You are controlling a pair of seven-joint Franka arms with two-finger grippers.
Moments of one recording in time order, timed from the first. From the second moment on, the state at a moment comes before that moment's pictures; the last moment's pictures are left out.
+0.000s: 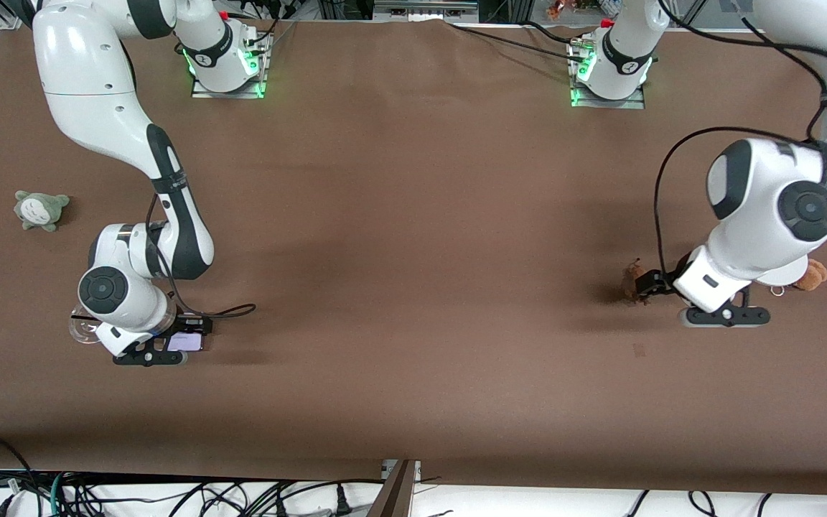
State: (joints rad) left arm 0.01 0.32 -0.08 -1.72 0.06 2.06 -0.13; right arm 0.22 0.81 -0.19 -1.52 -0.01 2.35 0.06
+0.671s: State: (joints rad) left arm 0.10 -0.14 -0.08 -1.67 0.06 1.55 -0.08; right arm 0.21 0.80 -0.19 -1.51 -0.01 2.36 0.03
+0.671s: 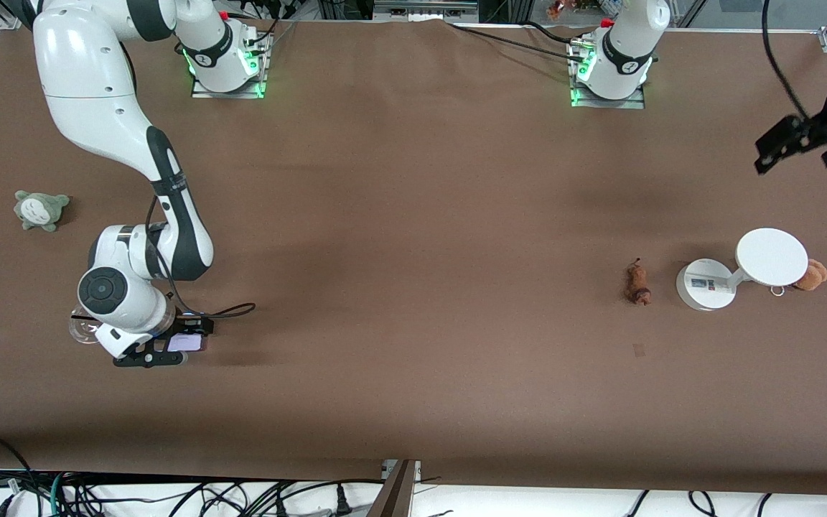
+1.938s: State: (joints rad) left arm 0.20 -0.03 -0.05 -1.59 -0.02 1.53 0.12; right arm 0.23 0.12 -0.11 -1.44 -0.01 1.43 0.03
